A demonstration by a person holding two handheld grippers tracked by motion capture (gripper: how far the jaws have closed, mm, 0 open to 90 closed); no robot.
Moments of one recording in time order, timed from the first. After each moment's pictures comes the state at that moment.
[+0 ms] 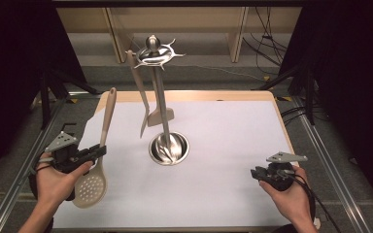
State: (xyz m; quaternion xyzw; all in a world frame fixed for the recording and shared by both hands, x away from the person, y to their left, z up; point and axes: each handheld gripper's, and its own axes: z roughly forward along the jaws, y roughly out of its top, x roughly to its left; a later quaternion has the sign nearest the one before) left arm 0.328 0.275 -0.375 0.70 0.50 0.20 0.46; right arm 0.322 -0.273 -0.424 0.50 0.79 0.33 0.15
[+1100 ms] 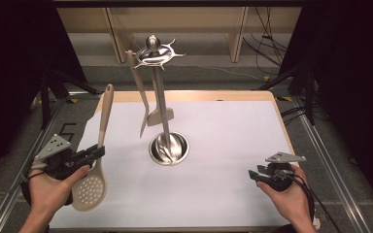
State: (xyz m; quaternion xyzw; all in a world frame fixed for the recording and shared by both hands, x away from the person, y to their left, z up) left arm 0.307 0.269 -0.359 0.69 0.47 0.23 0.50; right arm 0.323 -0.272 -0.427 0.50 0.79 0.33 0.16
